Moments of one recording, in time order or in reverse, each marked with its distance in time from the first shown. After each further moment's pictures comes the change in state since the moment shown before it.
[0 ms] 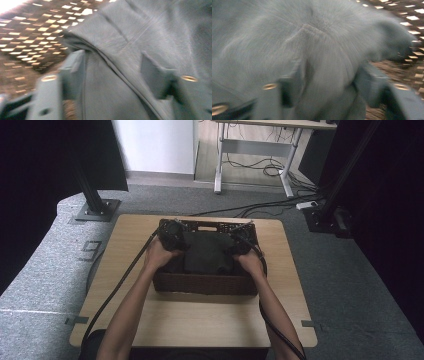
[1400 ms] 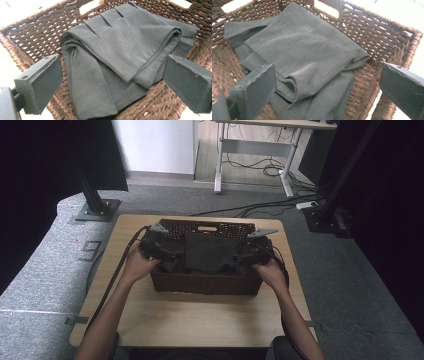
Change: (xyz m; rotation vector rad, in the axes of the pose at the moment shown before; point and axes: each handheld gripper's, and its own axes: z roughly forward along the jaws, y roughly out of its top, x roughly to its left) left arm -0.004 -0.048 -0.081 -0.177 -0.150 0.035; right arm 0.007 -0.041 -0.086 -0.213 0.014 -0.112
